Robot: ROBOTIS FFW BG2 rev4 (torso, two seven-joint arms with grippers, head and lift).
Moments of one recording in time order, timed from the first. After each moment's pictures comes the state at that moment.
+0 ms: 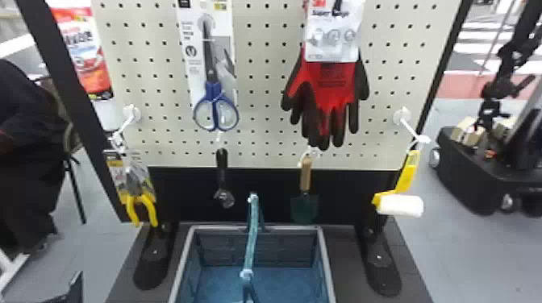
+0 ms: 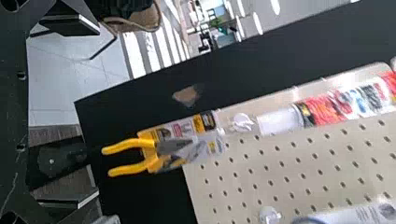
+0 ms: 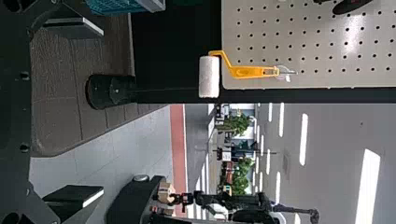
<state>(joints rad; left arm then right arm) 0.66 0.00 0.37 -2.30 -0.08 0.10 -0.26 0.97 -0.03 0.04 -1.96 0.00 -0.52 -0.22</state>
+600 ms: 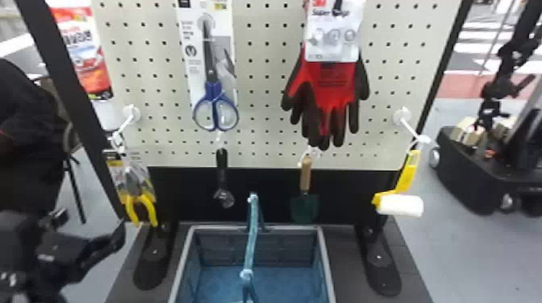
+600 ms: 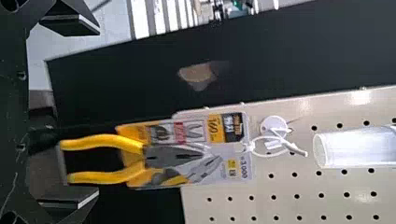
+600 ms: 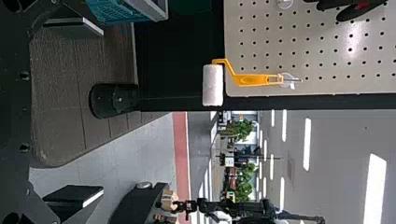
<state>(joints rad) 0.26 0.20 0.26 -1.91 0.10 0.17 -0.29 0.95 -0.01 0.04 -1.95 0.01 -0.51 -0.17</state>
